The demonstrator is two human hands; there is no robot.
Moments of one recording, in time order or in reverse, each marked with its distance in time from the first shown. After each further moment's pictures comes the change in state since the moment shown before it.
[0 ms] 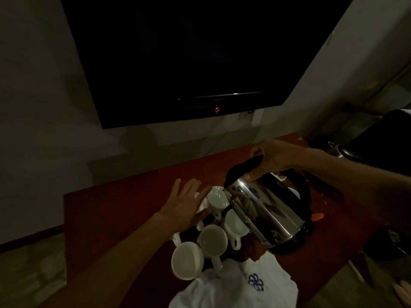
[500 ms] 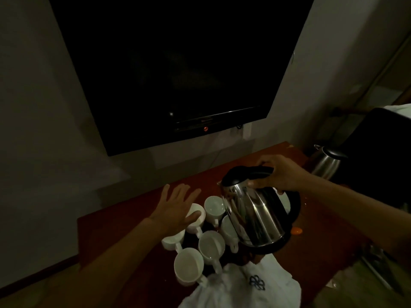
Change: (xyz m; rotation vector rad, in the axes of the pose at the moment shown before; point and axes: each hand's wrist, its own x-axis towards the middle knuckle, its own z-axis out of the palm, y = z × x) left_hand -0.028 0.005 -0.039 0.077 0.052 -0.054; right_hand -0.088 0.042 0.037 0.454 0.333 -0.134
